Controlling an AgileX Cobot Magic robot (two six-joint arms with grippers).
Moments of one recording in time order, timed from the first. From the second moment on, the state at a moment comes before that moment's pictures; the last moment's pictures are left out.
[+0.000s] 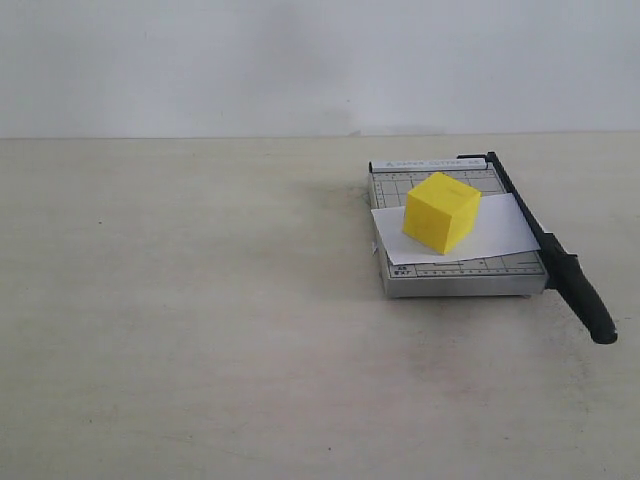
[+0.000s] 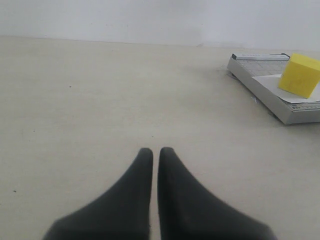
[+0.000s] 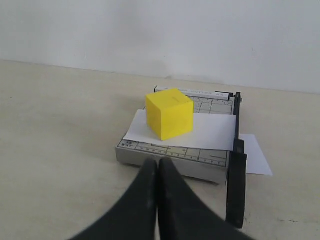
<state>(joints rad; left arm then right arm) -0.25 0.00 0.00 -0.12 0.36 -0.02 0.15 0.12 -0.03 0.91 0.26 -0.89</state>
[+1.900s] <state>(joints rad) -0.25 0.00 0.00 -0.12 0.36 -0.02 0.15 0.02 -0.01 1.00 0.27 -1.05</state>
